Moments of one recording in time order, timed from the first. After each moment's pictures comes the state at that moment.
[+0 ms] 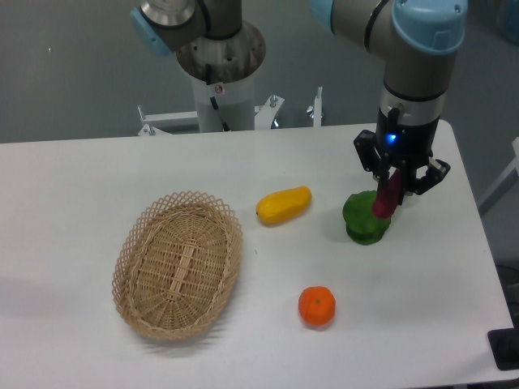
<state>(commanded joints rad) 2.65 -1.82 -1.38 -1.29 1.52 1.33</state>
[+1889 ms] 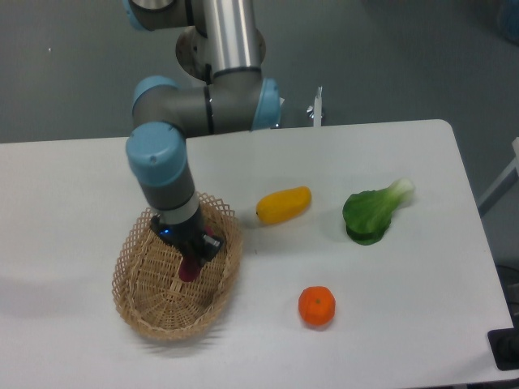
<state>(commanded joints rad) 2.07 -1.98 -1.78 -0.86 1.67 0.60</state>
